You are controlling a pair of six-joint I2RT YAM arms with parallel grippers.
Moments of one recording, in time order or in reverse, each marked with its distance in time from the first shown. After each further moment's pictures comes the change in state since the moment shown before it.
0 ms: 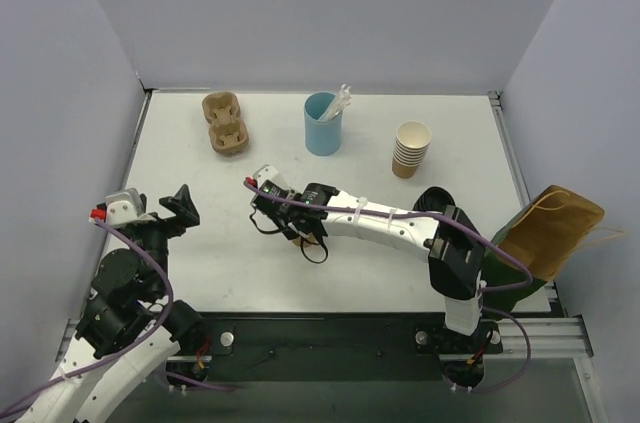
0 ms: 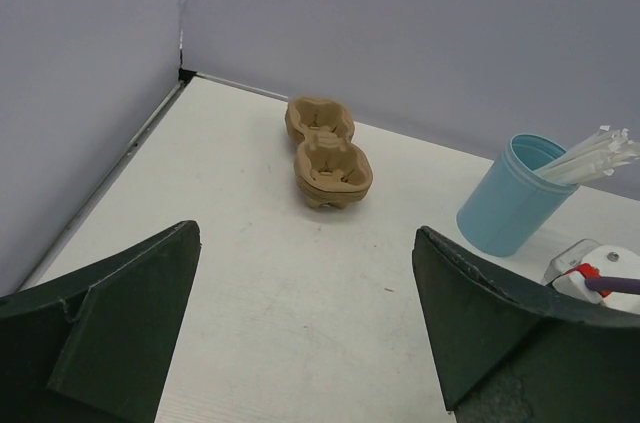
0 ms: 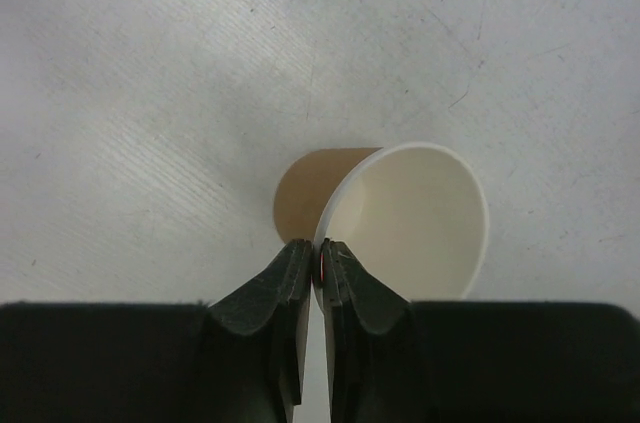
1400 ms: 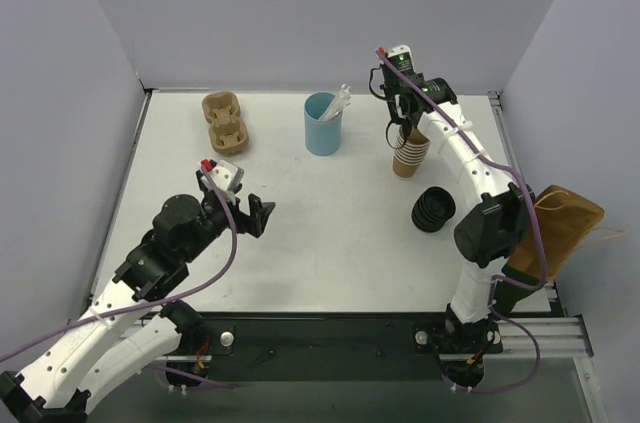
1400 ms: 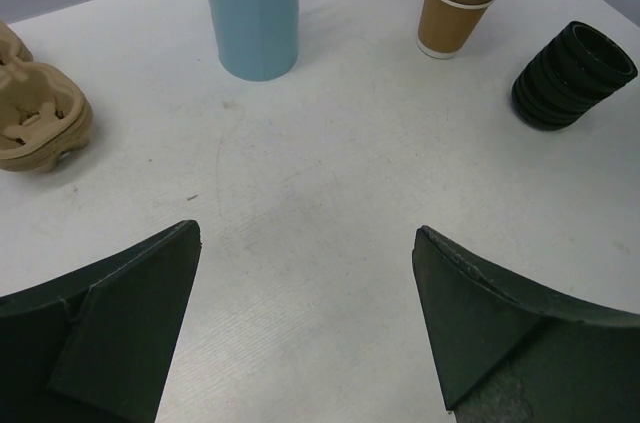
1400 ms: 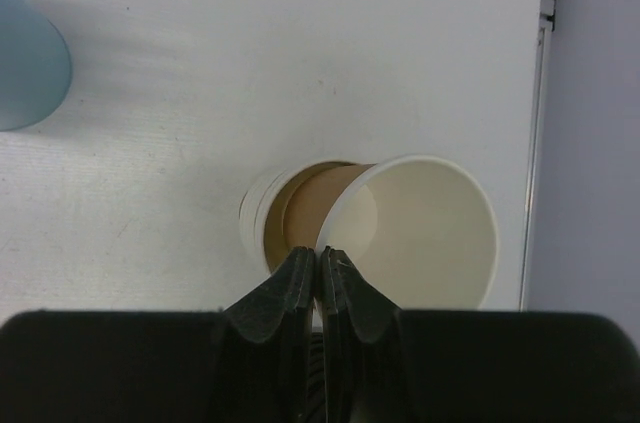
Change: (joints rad) left arm 0.003 0.417 0.079 0.001 0.770 0.027; right arm -0.744 -0.008 0.333 -0.125 0.059 -0.282
